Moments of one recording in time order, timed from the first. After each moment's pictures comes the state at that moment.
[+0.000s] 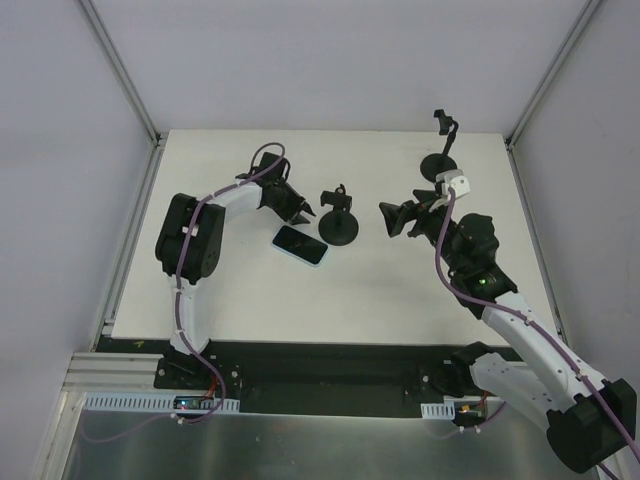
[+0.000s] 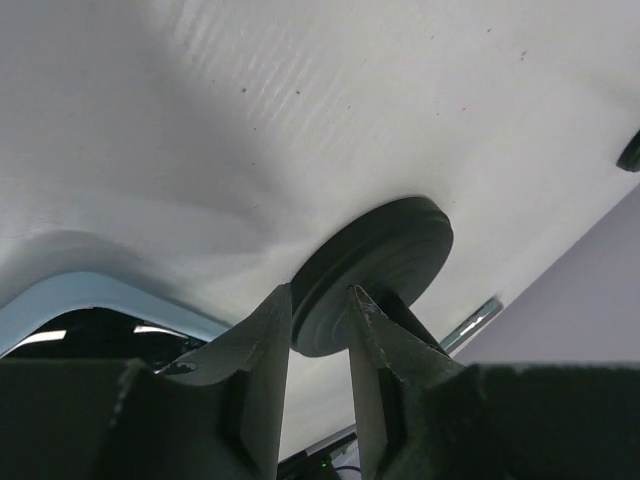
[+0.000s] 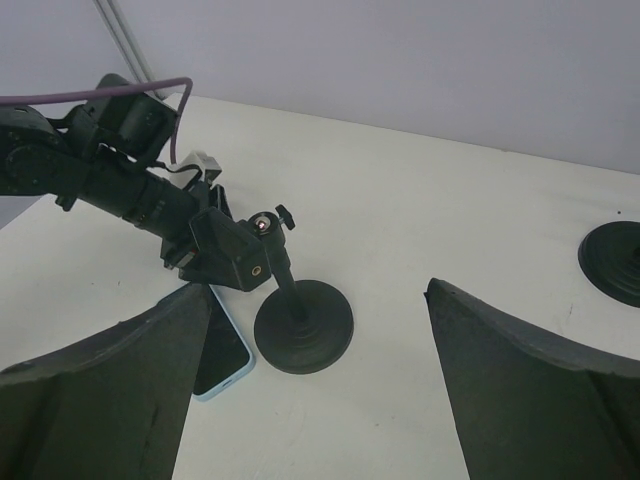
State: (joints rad) left arm -0.33 2.04 1.43 -0.39 0.36 -1.16; right arm 0.48 0.88 0.66 0.23 -0.05 0.14
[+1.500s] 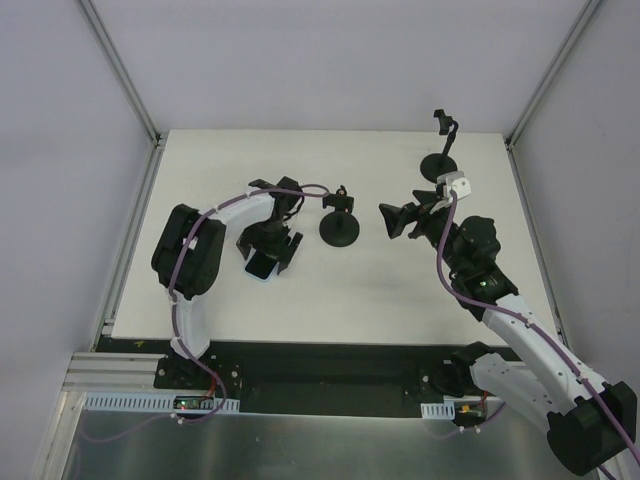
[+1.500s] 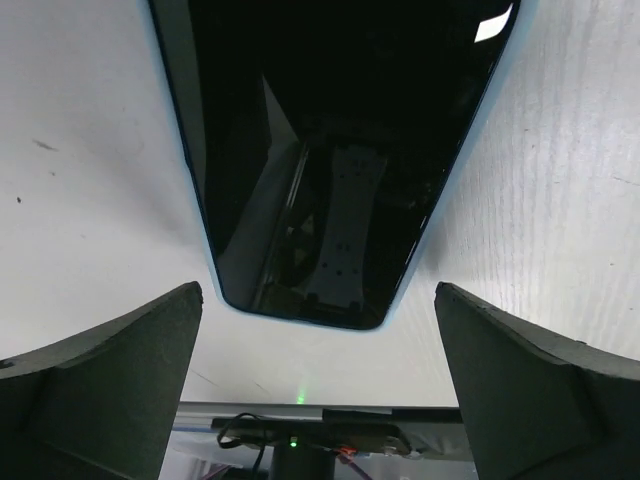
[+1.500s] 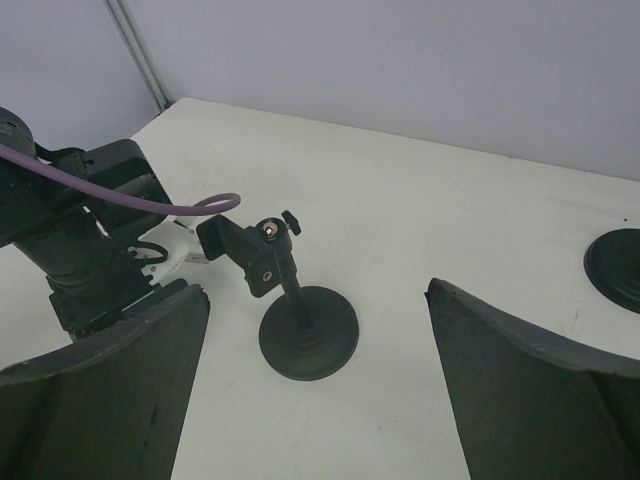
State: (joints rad) left arm -0.49 1.93 1.38 -1.02 -0.09 -0.15; right arm 0.47 0.86 0.64 0.25 -0.07 0.14
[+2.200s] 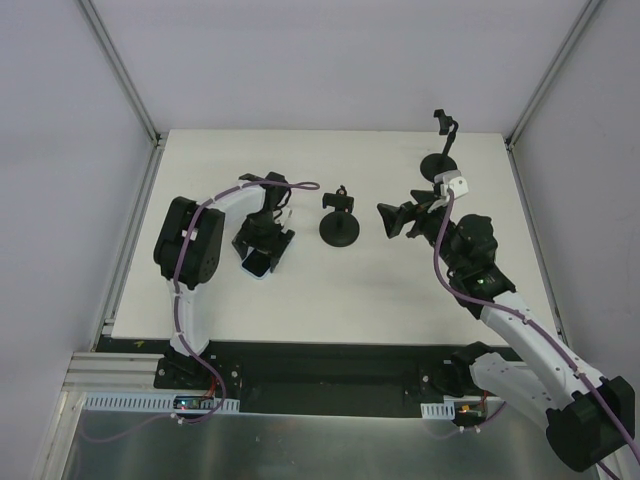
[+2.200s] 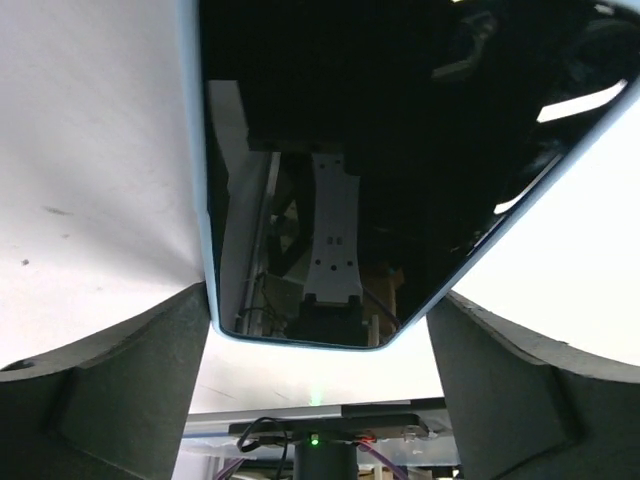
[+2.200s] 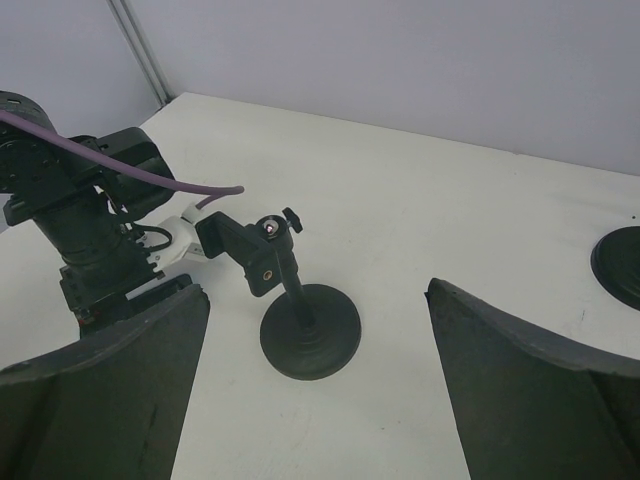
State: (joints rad) left arm -0.39 2.03 1.42 -1.04 0.00 -0.01; right arm 0.47 0.88 0.64 0.27 -0.07 0.14
